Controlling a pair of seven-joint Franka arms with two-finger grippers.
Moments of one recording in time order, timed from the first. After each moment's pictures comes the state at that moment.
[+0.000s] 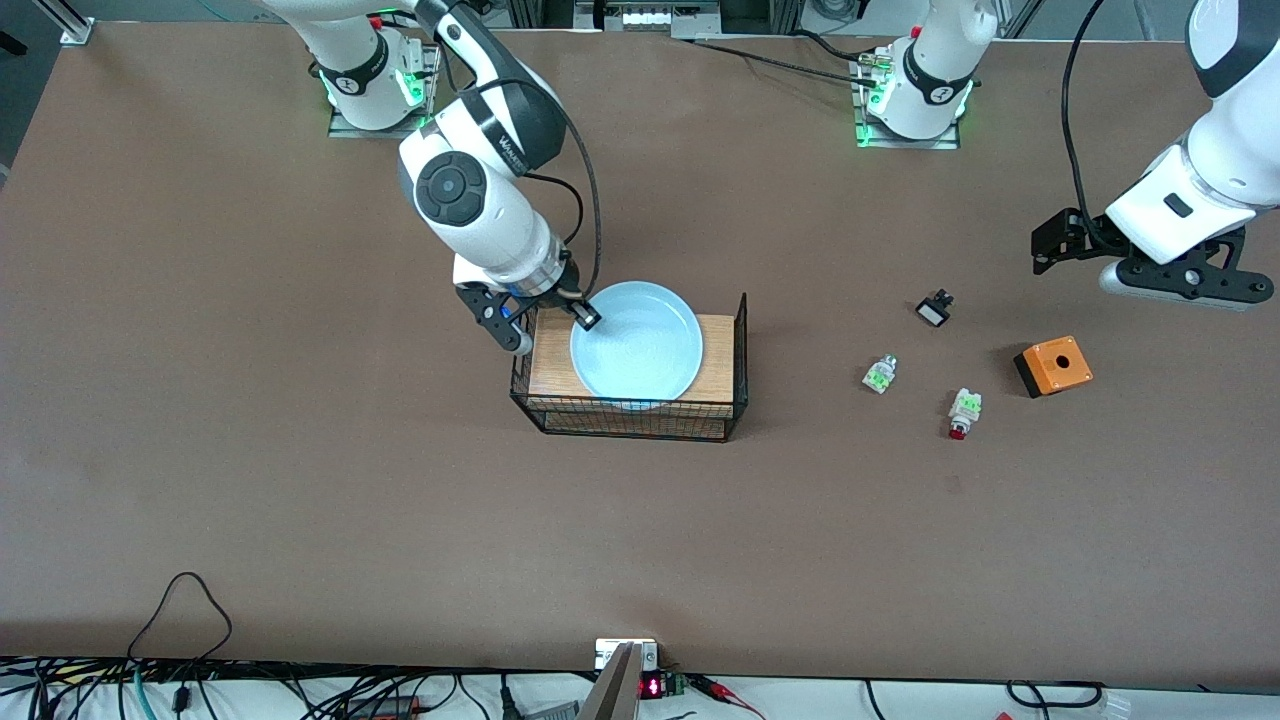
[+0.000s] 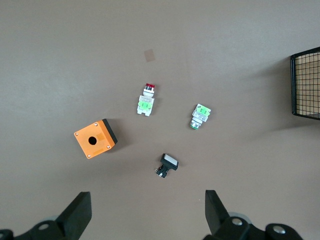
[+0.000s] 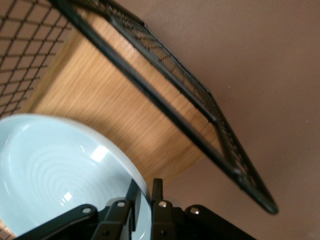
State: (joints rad) left arm -0.07 -0.01 0.00 -1.75 0.04 1.70 0.08; right arm 0.39 0.42 0.27 -1.71 0.13 2.22 1.40
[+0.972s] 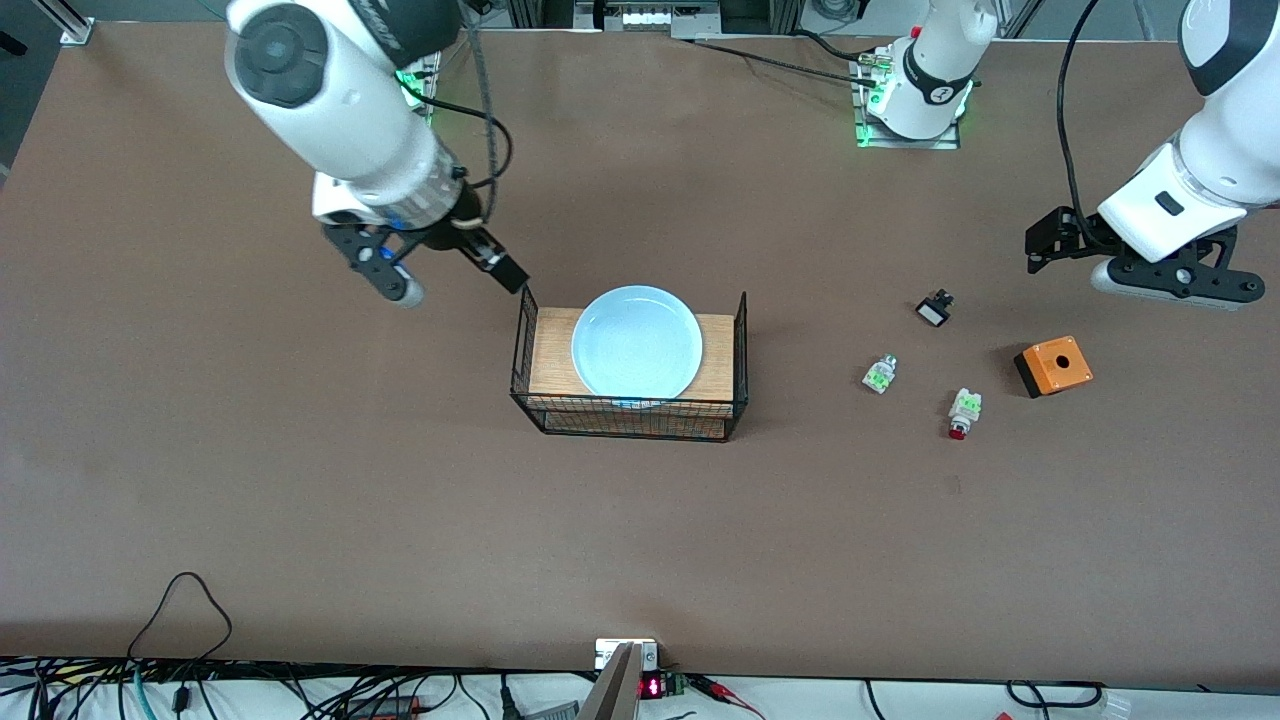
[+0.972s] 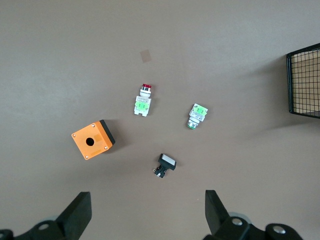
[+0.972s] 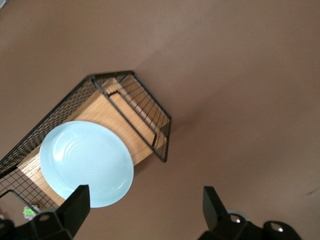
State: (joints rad) left arm -0.07 -0.01 -0.01 -1.75 0.04 1.69 0.08; right arm 0.36 0.21 0.15 -1.52 0.12 1.75 1.18
